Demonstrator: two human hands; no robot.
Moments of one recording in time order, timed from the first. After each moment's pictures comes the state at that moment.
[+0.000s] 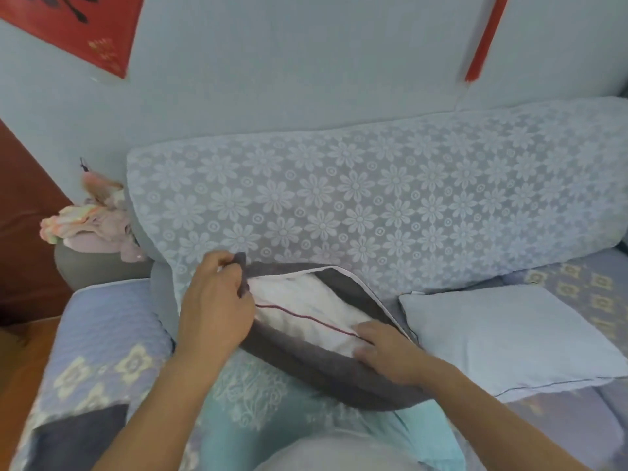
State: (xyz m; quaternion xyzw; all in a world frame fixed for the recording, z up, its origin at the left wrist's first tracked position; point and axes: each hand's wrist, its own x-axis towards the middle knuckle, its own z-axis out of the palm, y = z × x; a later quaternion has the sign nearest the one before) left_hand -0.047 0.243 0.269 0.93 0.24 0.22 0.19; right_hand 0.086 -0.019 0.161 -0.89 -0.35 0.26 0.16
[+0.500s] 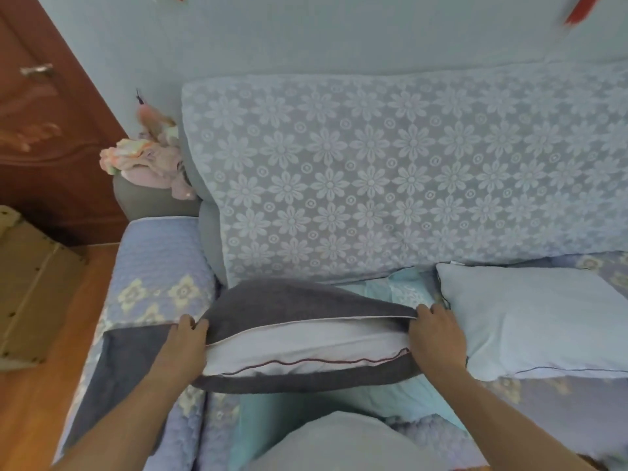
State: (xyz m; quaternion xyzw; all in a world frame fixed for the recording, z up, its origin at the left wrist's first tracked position) left_hand -0.215 0.361 0.075 0.92 0.34 -0.19 0.04; right_hand 0.032 -0.010 0.102 -0.98 -0.17 0.05 0.04
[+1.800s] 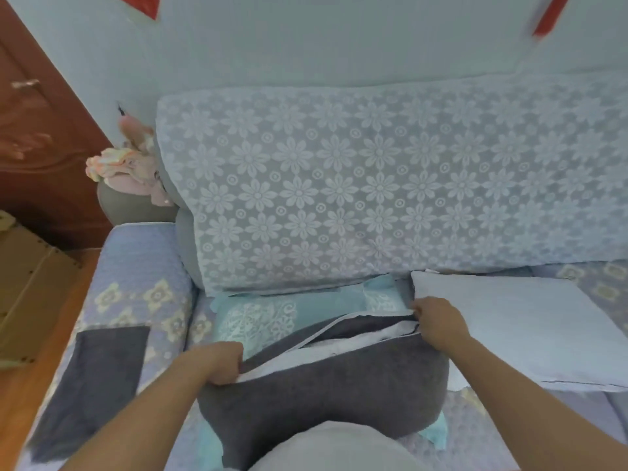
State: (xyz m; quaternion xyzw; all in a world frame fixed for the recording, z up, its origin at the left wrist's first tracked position) left_hand -0.113 0.225 0.137 0.84 0.23 -0.47 0.11; right_hand 0.148 -0.098 0.113 -0.96 -0.21 0.19 0.05
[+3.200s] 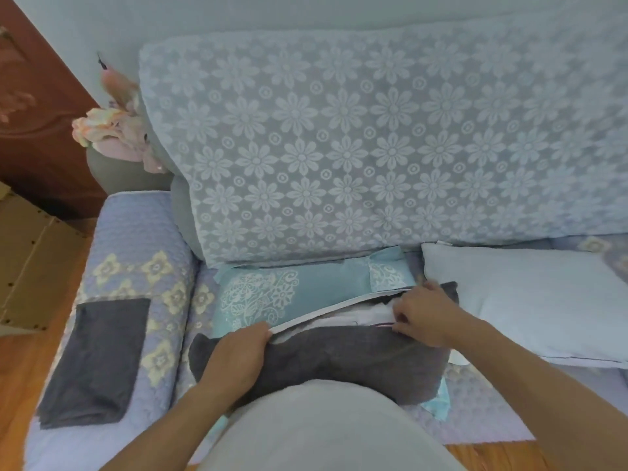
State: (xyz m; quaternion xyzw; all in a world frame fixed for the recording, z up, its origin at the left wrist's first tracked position) left_hand -0.140 0.168 0.086 0.94 0.27 -0.09 0.20; right_hand 0.132 -0.079 0.108 -0.83 -0.51 0.21 -0.12
